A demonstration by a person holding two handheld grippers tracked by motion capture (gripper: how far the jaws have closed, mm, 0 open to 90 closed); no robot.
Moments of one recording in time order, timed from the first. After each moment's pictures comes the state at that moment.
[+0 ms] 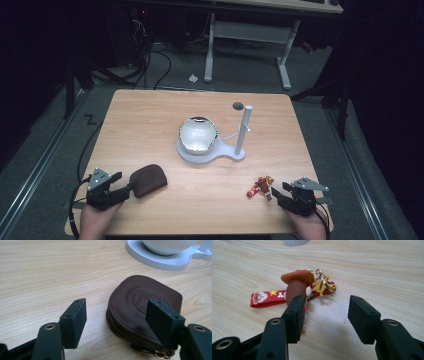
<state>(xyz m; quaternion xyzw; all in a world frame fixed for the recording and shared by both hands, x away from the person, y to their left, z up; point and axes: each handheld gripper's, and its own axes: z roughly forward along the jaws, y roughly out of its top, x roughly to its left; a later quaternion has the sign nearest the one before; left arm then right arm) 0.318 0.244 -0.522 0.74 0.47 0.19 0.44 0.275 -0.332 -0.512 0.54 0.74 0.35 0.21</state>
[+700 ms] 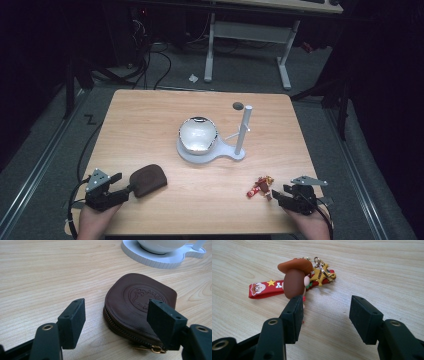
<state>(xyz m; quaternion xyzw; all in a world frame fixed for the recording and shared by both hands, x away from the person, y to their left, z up) 0.316 0.247 -0.521 0.74 0.46 0.18 0.45 0.281 -0.335 -0.508 0.55 0.75 0.31 0.17</state>
